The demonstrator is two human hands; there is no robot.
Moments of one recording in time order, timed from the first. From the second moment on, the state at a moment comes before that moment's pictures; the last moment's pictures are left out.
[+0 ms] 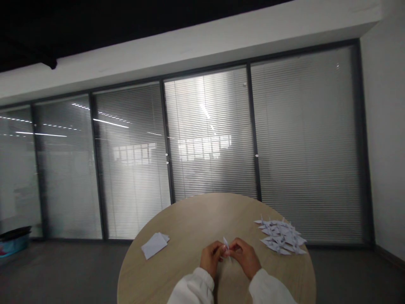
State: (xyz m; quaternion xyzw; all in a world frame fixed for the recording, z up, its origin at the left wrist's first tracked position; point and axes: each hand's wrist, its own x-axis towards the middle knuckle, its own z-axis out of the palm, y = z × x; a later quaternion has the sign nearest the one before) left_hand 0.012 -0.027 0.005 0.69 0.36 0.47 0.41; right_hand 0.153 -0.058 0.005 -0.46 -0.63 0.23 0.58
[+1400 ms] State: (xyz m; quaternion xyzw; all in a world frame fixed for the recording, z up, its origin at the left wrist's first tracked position) left_hand 0.014 -0.031 0.009 0.71 0.39 0.45 0.37; right_hand 0.149 -0.057 -0.002 -0.45 -0.68 0.15 0.56
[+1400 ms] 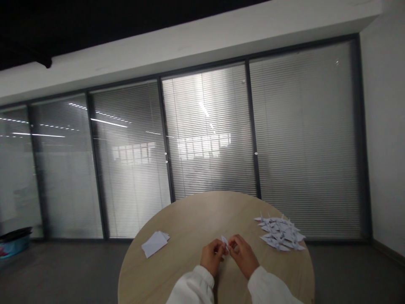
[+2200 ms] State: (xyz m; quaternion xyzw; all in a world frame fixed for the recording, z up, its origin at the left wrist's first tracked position) left_hand 0.003 -0.018 0.009 0.73 0.40 0.50 0.24; right_hand 0.152 -0.051 -0.010 -0.44 -0.72 0.07 0.53
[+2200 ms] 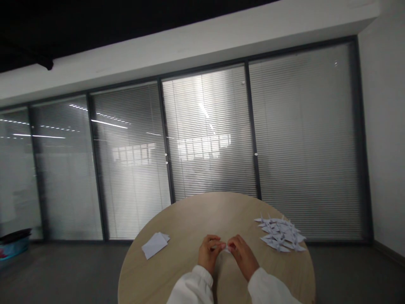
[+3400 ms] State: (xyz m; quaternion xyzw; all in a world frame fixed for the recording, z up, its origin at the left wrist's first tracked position) left_hand 0.014 -0.024 0.013 0.61 0.33 0.53 0.48; right_hand 0.151 -0.052 -0.002 -0.41 -0.63 0.30 0.59
